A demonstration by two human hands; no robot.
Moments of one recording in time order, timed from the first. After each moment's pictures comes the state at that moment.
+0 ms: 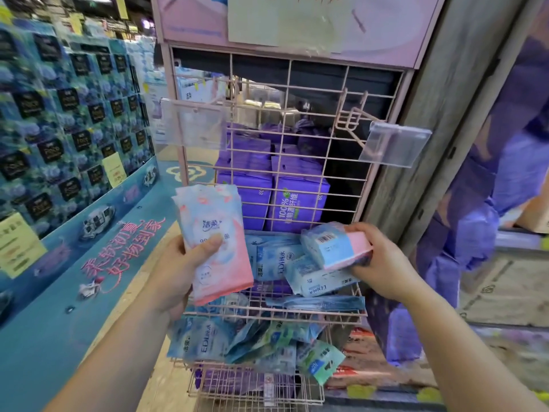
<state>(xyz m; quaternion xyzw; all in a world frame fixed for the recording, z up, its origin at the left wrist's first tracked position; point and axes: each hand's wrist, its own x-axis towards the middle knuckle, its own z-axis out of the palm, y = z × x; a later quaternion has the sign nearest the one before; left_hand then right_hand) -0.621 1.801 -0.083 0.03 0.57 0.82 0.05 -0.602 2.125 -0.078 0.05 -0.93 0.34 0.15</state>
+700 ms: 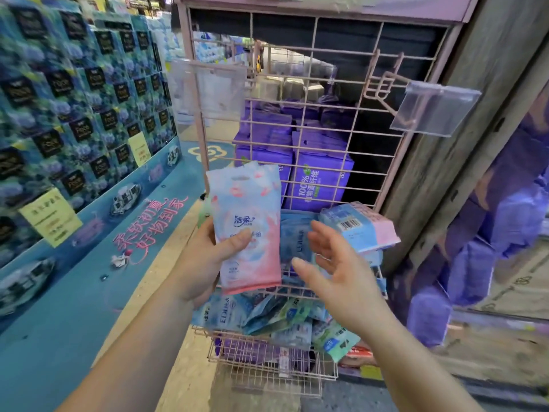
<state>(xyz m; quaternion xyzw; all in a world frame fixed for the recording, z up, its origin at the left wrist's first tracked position) -0.604 1.808 -0.097 0.06 0.57 0.81 0.06 -0.549 2.011 -0.088 0.06 -0.83 0.56 0.08</state>
